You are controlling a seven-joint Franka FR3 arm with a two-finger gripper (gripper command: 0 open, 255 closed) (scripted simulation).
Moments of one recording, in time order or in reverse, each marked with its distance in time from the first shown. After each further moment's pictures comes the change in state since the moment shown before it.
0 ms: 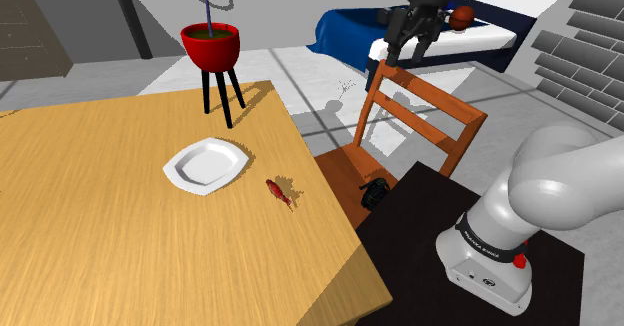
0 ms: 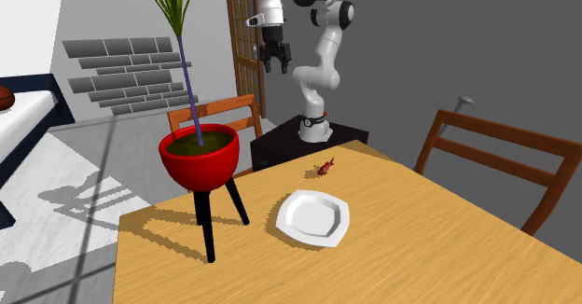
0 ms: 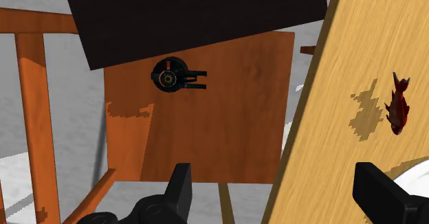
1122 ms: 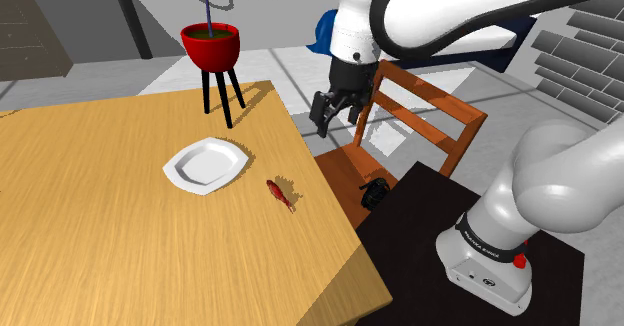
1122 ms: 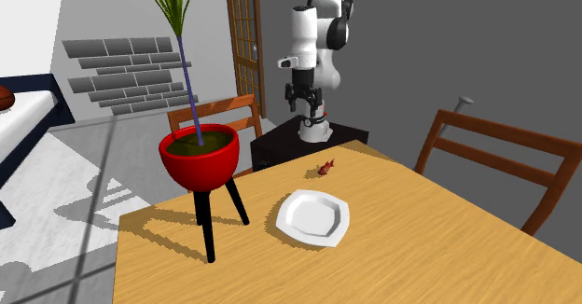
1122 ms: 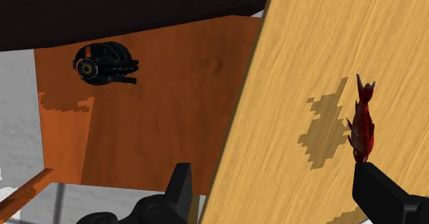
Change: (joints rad) arm 0.110 0.218 0.295 -0.161 0.099 0.419 0.250
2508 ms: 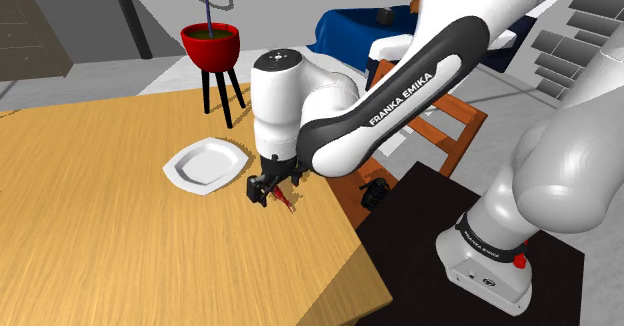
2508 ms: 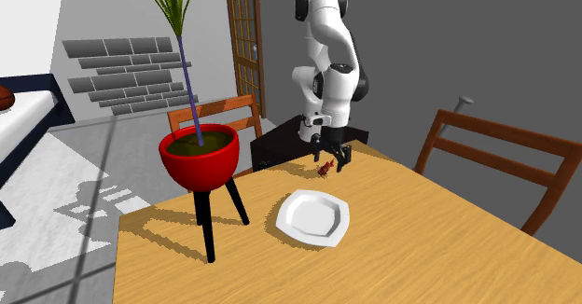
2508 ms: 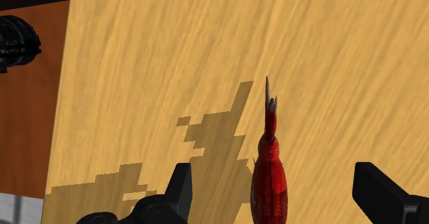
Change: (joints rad) arm 0.013 0.582 0.253 0.132 -0.286 0.423 0.426
